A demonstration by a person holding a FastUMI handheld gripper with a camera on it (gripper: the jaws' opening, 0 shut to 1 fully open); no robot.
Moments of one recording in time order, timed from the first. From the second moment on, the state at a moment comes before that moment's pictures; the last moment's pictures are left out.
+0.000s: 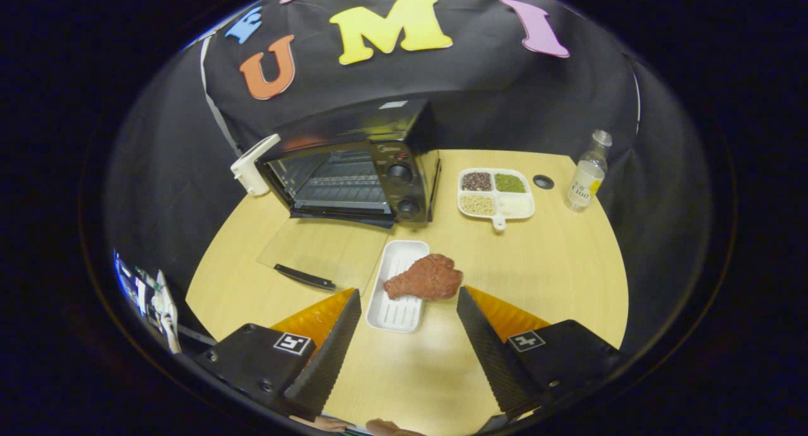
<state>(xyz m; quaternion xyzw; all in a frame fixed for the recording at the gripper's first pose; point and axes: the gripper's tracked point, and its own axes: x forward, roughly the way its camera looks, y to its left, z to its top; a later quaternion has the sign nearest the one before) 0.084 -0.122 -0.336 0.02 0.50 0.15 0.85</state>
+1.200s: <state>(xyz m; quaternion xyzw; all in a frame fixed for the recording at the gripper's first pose) 0.085 -0.124 -0.325 0.17 0.53 0.25 0.79</state>
